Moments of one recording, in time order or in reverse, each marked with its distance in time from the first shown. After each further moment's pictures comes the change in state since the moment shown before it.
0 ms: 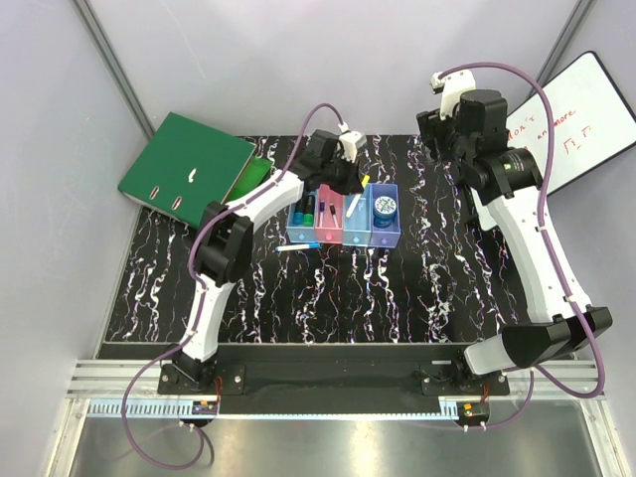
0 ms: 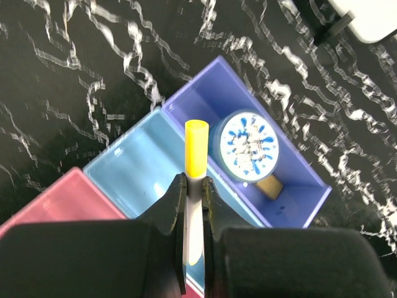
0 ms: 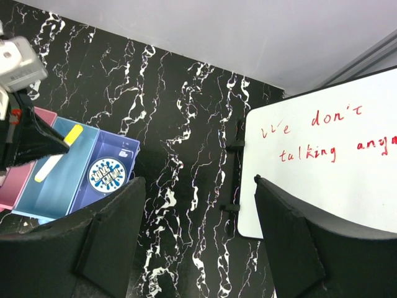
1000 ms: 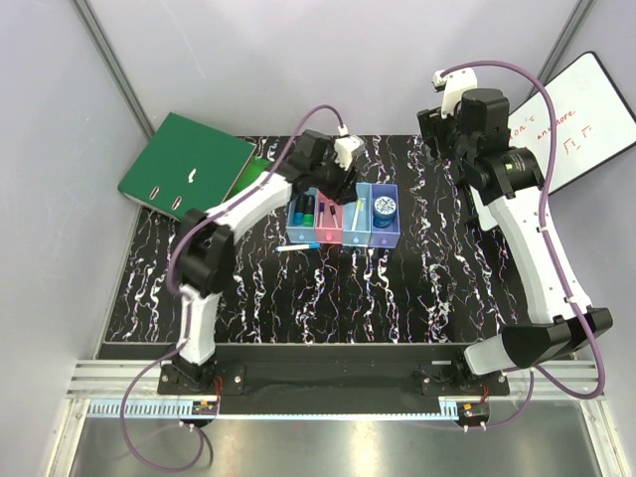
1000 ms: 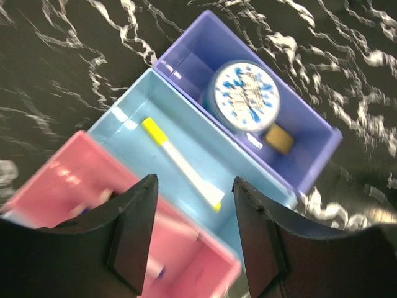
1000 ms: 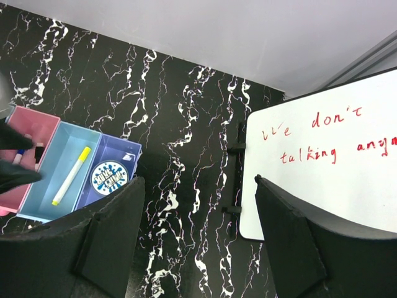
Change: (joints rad) left arm 0.000 -0.127 -0.131 -0.061 0.007 0.202; right arm -0.001 0.000 0.012 0.000 -0.004 0.011
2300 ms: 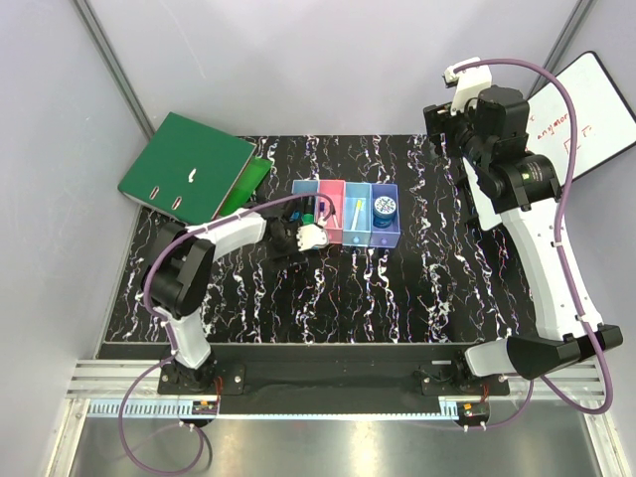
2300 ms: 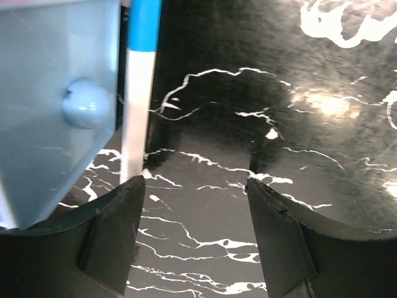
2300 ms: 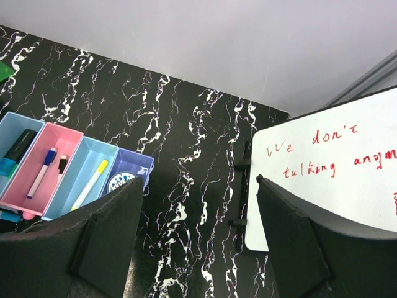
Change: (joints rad) left arm 0.050 -0.303 -0.644 -0.267 -0.254 0.820; right arm 0.000 -0.060 0.029 0.000 -0.054 0.008
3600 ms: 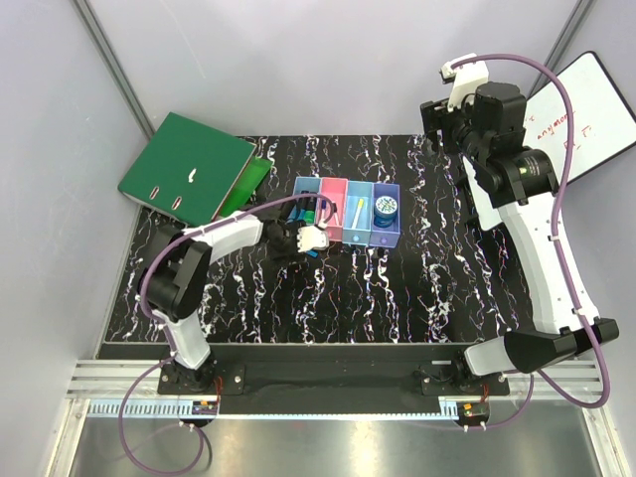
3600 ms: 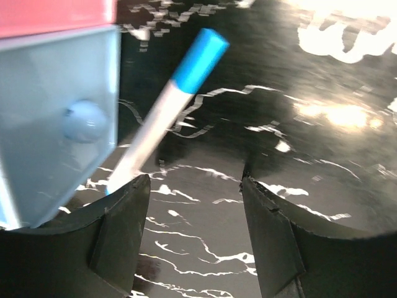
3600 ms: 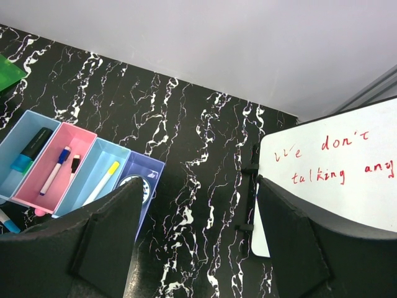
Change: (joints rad) left arm 0.013 -0.013 -0.024 0.076 0.063 0.084; right arm 0.000 0.032 0.035 -0.008 -0.032 0.012
